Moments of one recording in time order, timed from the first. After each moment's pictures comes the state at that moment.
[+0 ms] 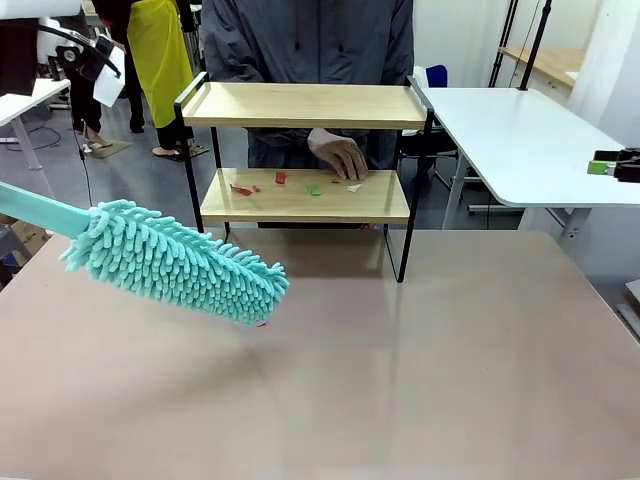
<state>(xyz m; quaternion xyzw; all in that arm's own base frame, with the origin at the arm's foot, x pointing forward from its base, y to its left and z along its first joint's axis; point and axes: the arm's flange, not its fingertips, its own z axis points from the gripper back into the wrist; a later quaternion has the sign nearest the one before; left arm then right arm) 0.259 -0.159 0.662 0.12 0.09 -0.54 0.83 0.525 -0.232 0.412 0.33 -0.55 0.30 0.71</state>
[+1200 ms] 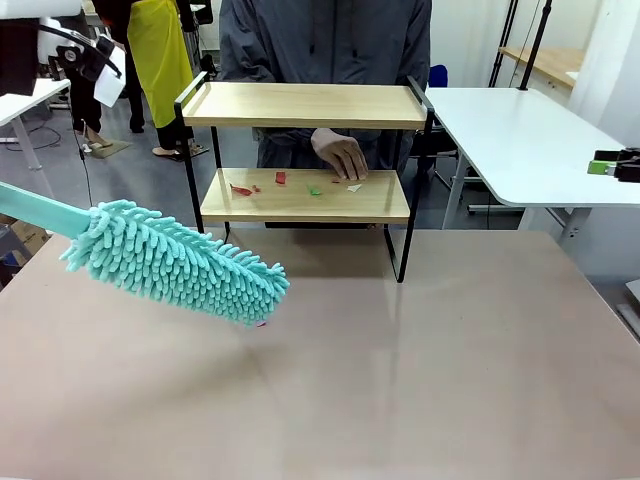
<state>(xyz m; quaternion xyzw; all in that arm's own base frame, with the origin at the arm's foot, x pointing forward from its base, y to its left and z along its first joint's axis) 0.260 -0.160 0.662 0.12 0.09 -0.54 0.83 0.525 -0.232 0.412 0.33 -0.55 0.30 0.71</state>
